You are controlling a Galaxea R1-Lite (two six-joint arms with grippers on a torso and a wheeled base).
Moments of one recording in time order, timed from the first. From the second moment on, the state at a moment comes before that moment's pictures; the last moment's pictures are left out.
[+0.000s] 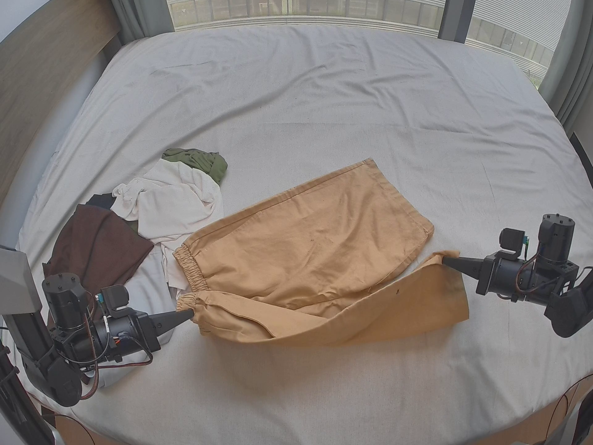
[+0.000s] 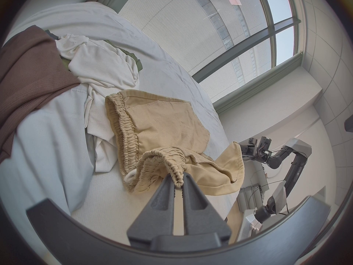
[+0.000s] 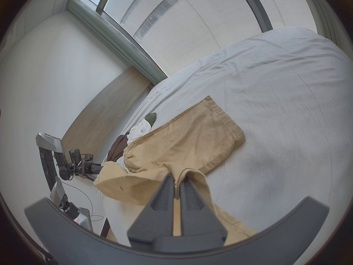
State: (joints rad) left arm -0.09 1.97 -0.11 -1.54 -0.70 -0.44; right arm 0.09 1.80 -0.45 -1.05 0.64 0.24
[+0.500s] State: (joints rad) left arm -0.12 1.97 -0.14 -1.54 -0.58 -0.47; right arm 0.09 1.85 -0.59 -1.05 0.63 0.24
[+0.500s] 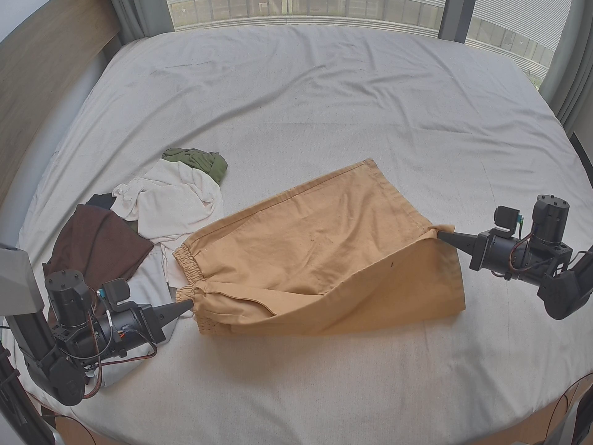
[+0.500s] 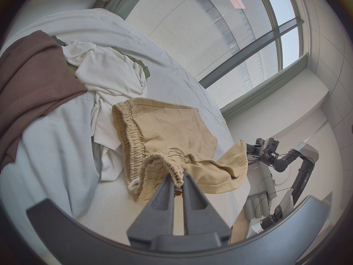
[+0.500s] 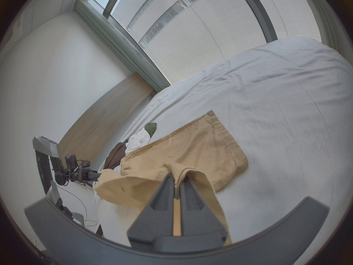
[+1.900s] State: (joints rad) left arm -0.13 1.92 -0.20 -1.54 -0.57 -0.56; right arm 0.12 1.94 -1.01 -0.94 0.59 0.29
